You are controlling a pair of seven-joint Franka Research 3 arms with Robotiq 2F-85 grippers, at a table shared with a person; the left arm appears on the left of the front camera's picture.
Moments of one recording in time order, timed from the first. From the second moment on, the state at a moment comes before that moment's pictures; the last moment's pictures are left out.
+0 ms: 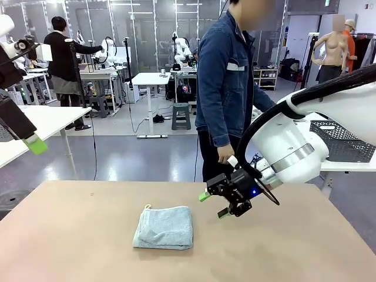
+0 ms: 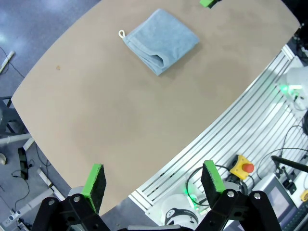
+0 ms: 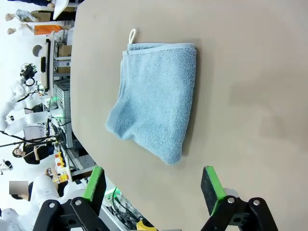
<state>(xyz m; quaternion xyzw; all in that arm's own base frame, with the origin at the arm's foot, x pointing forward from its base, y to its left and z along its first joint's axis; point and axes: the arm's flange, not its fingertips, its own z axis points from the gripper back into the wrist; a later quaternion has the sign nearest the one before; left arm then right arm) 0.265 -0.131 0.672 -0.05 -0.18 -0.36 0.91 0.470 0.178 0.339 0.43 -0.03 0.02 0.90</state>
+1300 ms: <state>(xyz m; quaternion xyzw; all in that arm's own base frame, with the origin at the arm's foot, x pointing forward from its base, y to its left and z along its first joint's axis) 0.265 -0.131 0.672 -0.05 -0.18 -0.36 0.91 0.514 0.218 0.283 0.45 0.02 0.02 0.89</state>
